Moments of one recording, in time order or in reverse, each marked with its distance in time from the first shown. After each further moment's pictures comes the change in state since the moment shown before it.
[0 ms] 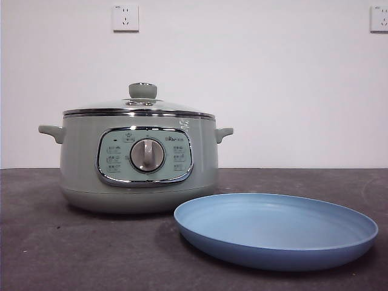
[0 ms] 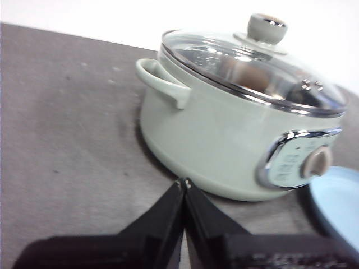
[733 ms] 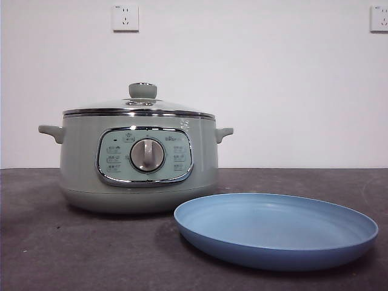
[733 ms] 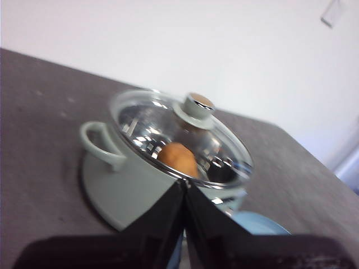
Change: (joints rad) left arm 0.000 0.127 0.362 -0.179 0.106 -0.156; right arm 0.000 0.164 0.304 -0.114 -0.164 0.196
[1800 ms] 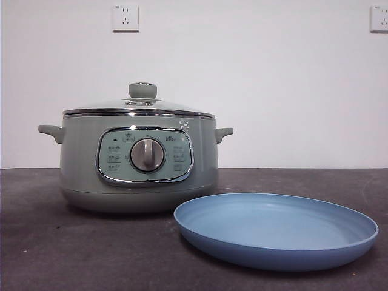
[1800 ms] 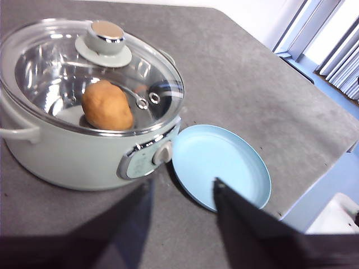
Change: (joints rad) left arm 0.000 0.398 0.407 -0.444 0.276 0.446; right arm 0.058 0.650 0.721 -0.739 -0.438 -0.584
